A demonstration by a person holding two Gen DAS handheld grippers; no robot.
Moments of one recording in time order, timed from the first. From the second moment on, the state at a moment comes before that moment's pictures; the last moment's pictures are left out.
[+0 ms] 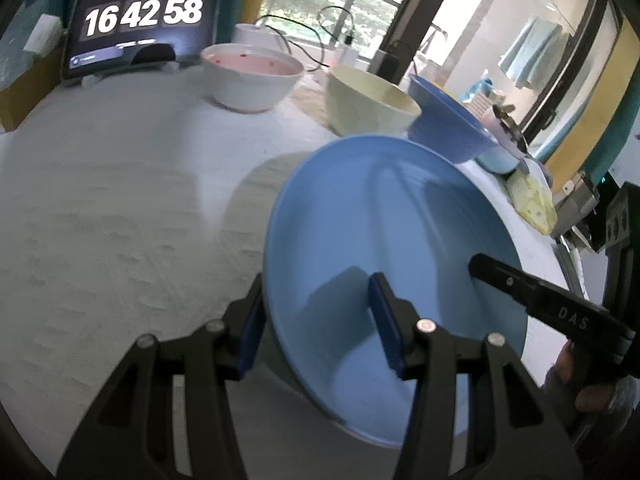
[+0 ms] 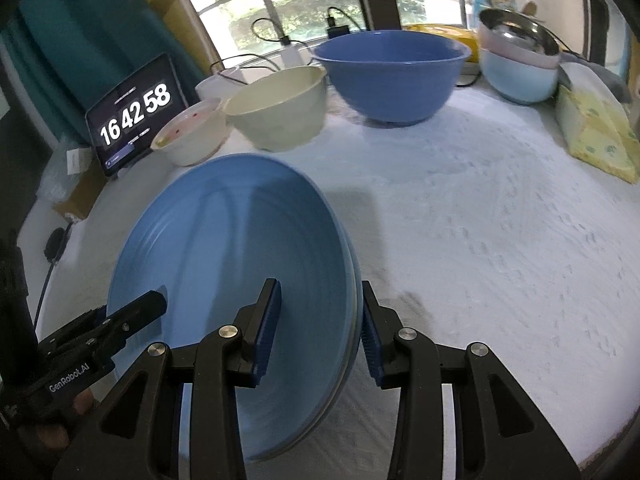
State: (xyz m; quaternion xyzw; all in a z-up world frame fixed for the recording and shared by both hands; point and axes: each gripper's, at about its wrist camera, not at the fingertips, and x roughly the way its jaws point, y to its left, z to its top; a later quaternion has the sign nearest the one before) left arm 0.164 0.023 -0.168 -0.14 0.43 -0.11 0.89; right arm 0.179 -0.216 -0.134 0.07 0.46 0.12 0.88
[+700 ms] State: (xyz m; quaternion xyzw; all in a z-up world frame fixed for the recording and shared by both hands) left arm 0.163 0.112 -0.167 -0.17 0.41 -0.03 0.90; right arm 0.210 -0.119 -0.139 0.02 0.46 0.19 0.87
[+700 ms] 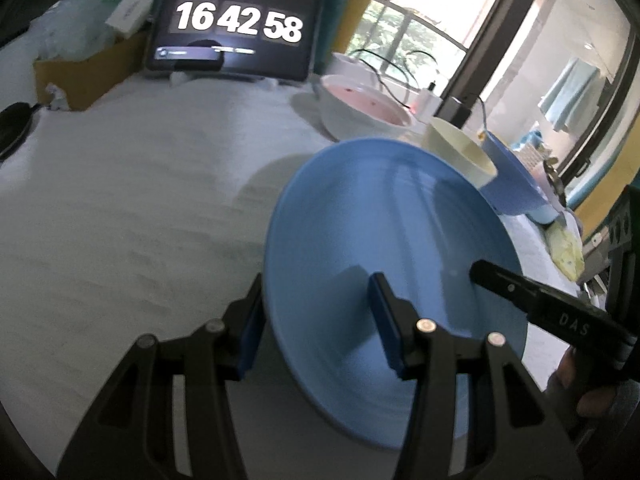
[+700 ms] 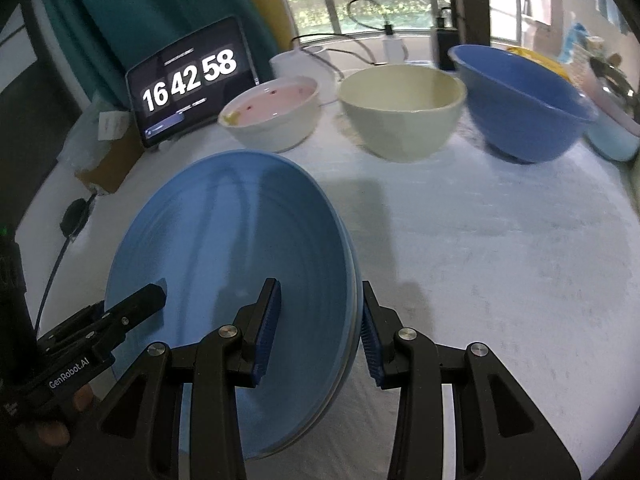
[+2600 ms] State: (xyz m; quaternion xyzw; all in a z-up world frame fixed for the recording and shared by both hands) left arm 0.150 0.057 -0.113 -0.08 0.33 0.03 0.94; right arm 0.202 -0.163 -0.129 0.03 0.43 0.16 0.89
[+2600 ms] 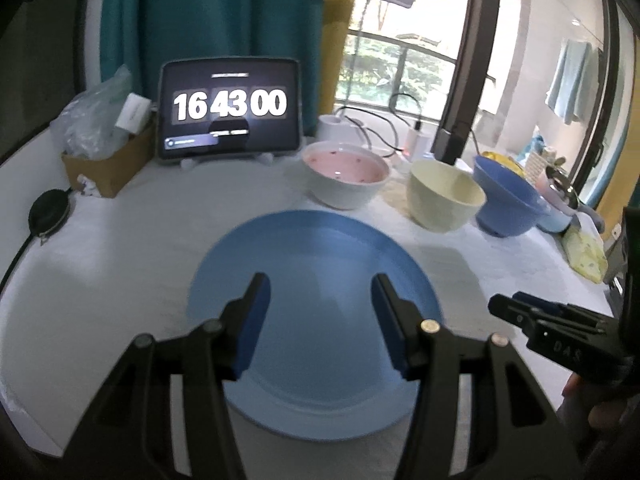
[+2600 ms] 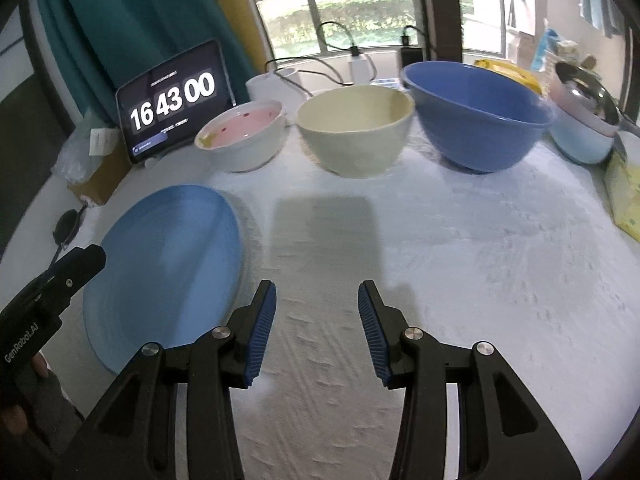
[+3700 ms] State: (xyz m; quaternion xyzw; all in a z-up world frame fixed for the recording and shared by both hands) left arm 0.151 -0.074 -0.096 0.00 0.34 -0.06 0.94; right arm 0.173 -0.311 -0.125 0.10 0.40 0.09 0.91
